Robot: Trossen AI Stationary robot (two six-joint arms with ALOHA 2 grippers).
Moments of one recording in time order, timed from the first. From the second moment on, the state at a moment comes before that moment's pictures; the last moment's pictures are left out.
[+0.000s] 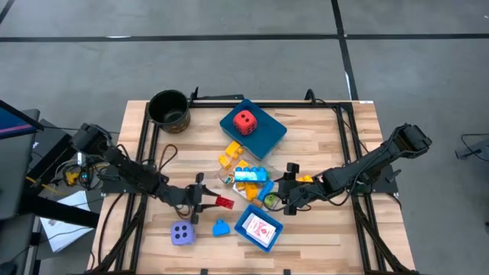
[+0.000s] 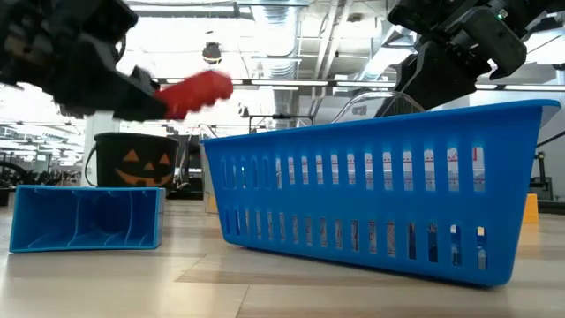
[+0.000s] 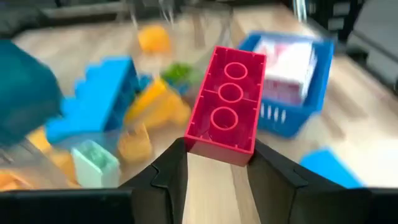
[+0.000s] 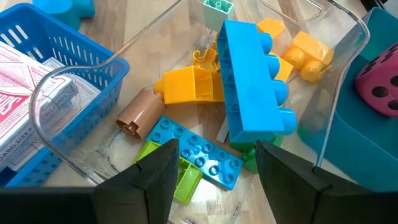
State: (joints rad) left arm -0.52 1.40 0.32 0.70 -0.48 -0.11; right arm 0.43 1.45 0.78 -0.20 0.52 0.23
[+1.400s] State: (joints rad) left arm -0.38 1.67 0.46 0.98 -0.76 -0.09; right arm 0.42 1.45 0.78 -0.20 0.52 0.23
